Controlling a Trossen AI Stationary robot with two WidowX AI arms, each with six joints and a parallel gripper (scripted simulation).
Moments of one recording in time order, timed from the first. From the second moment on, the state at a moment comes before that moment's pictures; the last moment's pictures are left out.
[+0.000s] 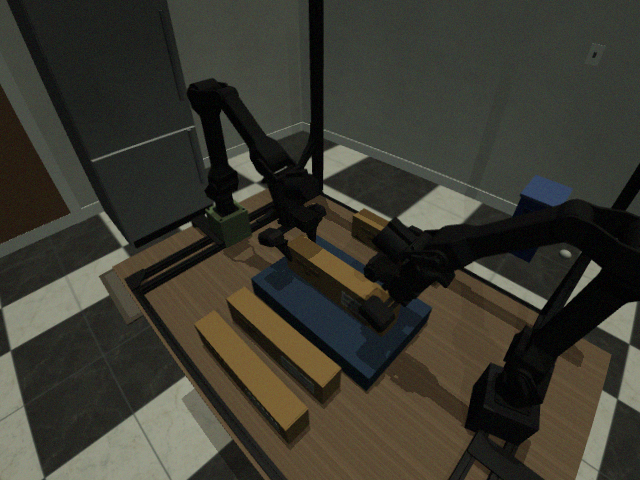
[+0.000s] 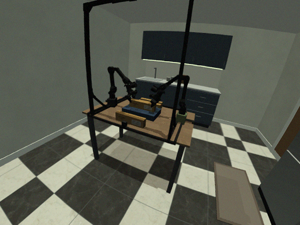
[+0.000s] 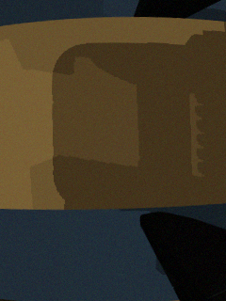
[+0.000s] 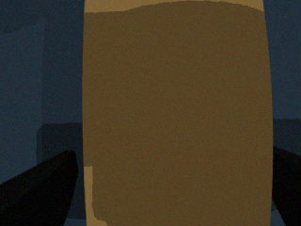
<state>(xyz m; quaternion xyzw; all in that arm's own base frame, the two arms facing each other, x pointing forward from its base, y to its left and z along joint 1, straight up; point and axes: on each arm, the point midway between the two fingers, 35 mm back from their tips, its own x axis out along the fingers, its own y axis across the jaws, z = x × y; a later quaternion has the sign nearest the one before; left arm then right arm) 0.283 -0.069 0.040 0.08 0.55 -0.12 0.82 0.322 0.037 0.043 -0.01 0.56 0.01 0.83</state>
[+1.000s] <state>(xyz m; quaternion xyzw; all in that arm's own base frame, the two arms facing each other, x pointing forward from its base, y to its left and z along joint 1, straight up) 0.282 -0.069 0.102 0.08 0.56 -0.12 0.82 0.319 0.036 0.102 -0.01 0.57 0.01 0.82</state>
